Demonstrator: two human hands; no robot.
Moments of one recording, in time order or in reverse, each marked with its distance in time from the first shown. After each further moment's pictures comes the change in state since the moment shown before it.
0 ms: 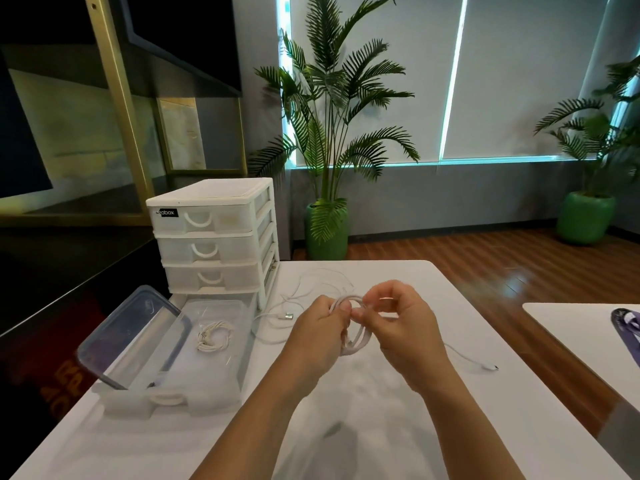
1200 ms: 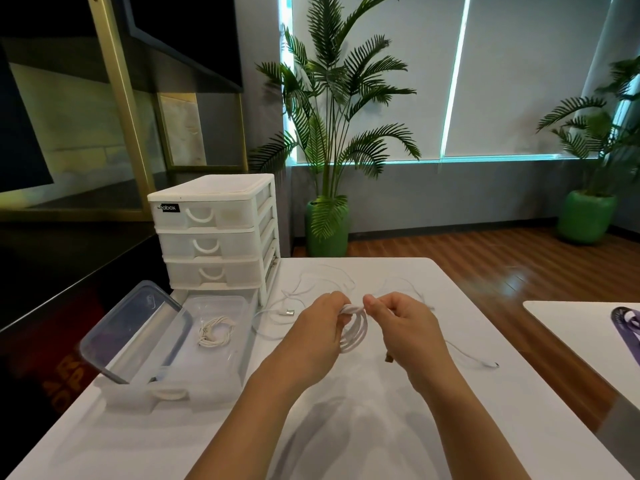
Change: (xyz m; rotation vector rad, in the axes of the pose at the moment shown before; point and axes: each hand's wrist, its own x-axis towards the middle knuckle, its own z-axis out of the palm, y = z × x) left_hand 0.006 -0.013 -0.008 0.562 -0.064 0.312; right_hand 0.003 0.007 0.002 -0.141 0.015 0.195
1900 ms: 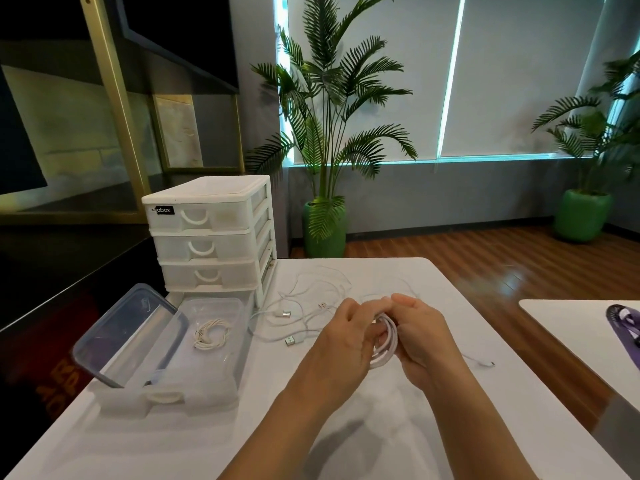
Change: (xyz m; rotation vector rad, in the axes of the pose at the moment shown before) left_hand -0.011 0.015 0.028 0.051 0.096 0.278; right_hand 0.006 0.004 -0.009 0.462 -0.016 0.316
